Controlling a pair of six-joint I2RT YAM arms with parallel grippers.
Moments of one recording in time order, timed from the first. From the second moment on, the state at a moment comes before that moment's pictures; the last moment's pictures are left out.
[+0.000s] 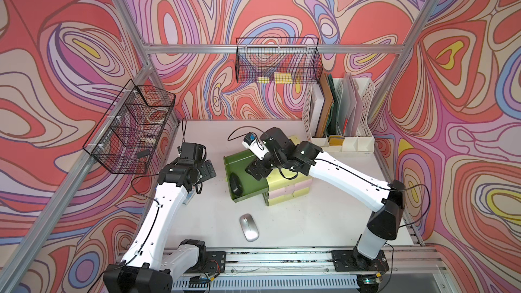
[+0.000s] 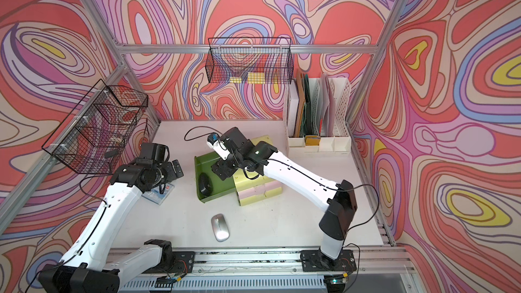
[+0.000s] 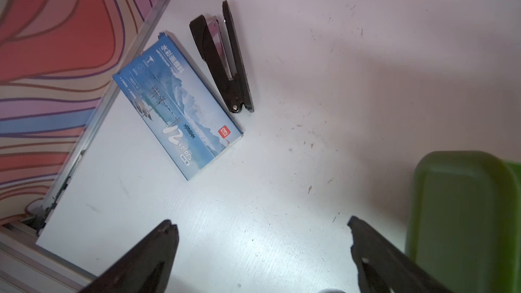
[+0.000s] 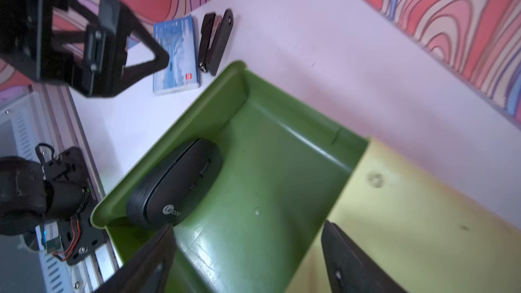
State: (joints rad) left arm -0.09 1.10 1.07 -1.02 -0.23 -0.58; right arm 0.93 1.78 1.76 -0.80 -0.08 -0.02
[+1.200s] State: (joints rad) left arm -0.08 1.25 0.77 -0.67 0.05 -0.69; right arm 1.02 1.95 1.85 -0.87 -0.15 -0.03
